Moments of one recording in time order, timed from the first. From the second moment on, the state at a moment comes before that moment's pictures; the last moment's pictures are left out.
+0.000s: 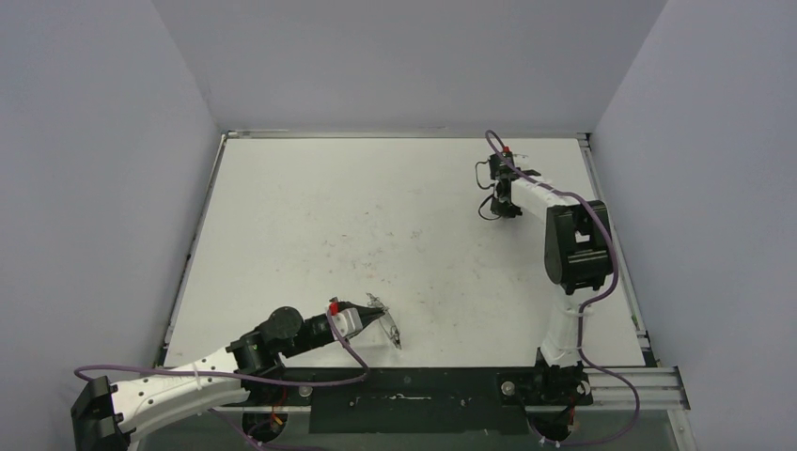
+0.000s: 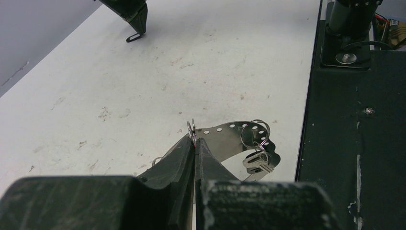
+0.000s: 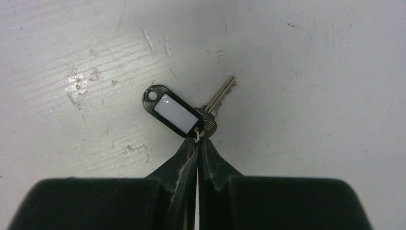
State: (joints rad) left arm -1.09 0.49 0.13 0.32 0.10 0.19; right arm 0.18 2.03 1.42 -0.50 0.37 0.36
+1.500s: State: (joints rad) left arm -1.09 0.47 0.27 0.01 0.14 0.25; right arm 0.52 1.05 0.79 -0.45 -0.35 0.09
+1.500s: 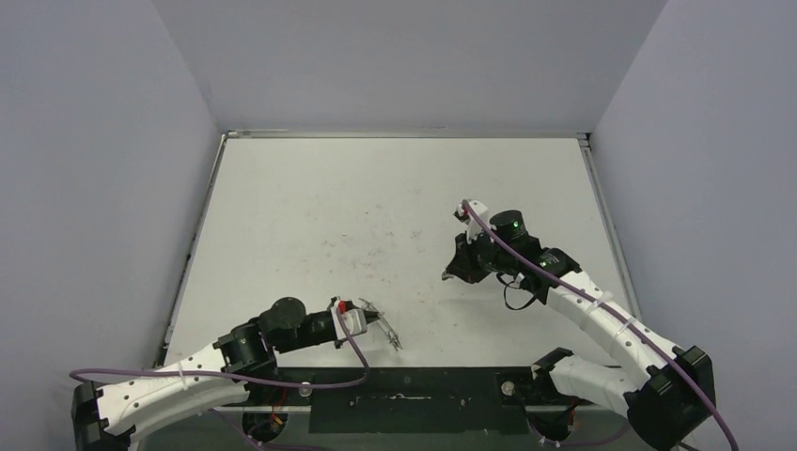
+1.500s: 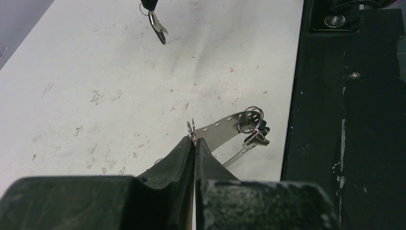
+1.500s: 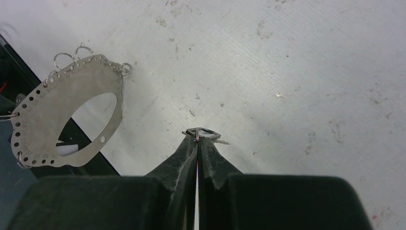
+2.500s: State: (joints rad) left arm -1.09 0.87 0.66 -0.42 -0.03 0.38; right arm 0.70 1.18 0.85 -0.44 -0.35 0.03
